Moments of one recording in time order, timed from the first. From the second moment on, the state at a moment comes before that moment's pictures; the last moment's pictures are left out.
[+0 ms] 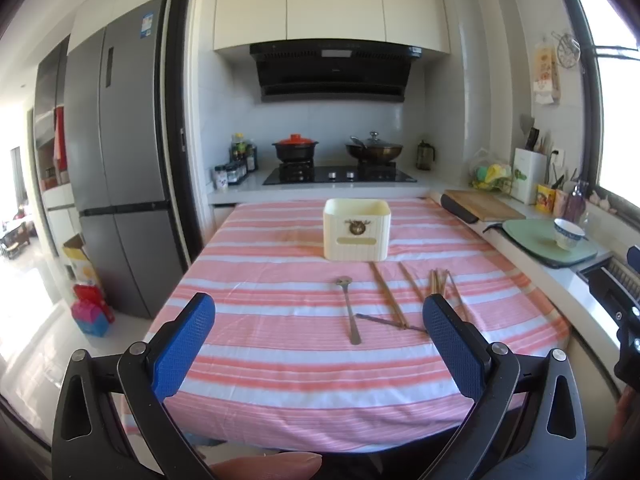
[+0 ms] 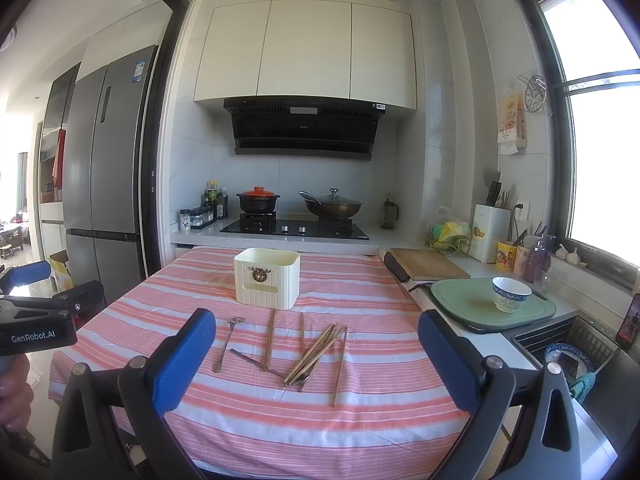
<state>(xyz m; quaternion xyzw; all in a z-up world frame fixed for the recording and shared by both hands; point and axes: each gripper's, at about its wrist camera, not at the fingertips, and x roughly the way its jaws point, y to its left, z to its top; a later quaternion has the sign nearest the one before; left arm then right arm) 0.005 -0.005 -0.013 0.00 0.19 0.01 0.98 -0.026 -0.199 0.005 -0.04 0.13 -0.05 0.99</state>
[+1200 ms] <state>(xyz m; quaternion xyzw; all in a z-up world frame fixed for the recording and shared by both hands) 0.010 -0.003 -0.016 0.00 0.21 0.01 0.98 -0.020 -0.205 -0.007 -0.03 0.14 -0.05 0.99</state>
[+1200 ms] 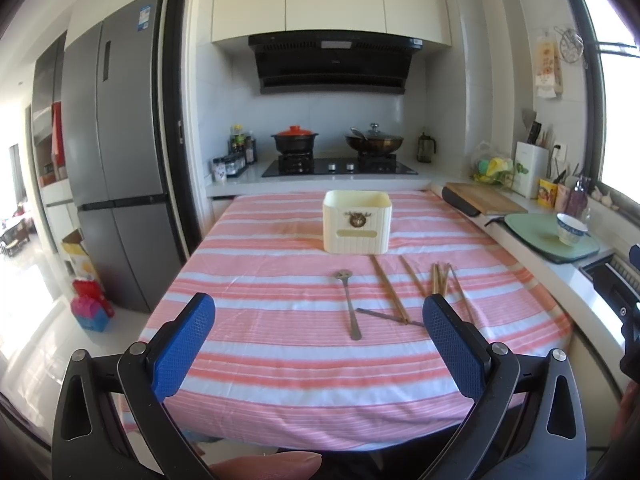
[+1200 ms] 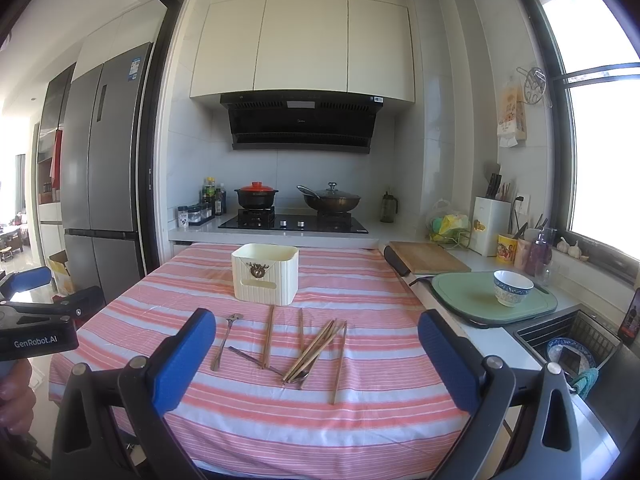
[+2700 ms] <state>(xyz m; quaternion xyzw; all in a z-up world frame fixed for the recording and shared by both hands) 0.018 -0.005 -0.017 0.00 0.22 0.01 0.98 -0.014 -0.206 -0.011 -0.03 0.16 -0.05 0.99</state>
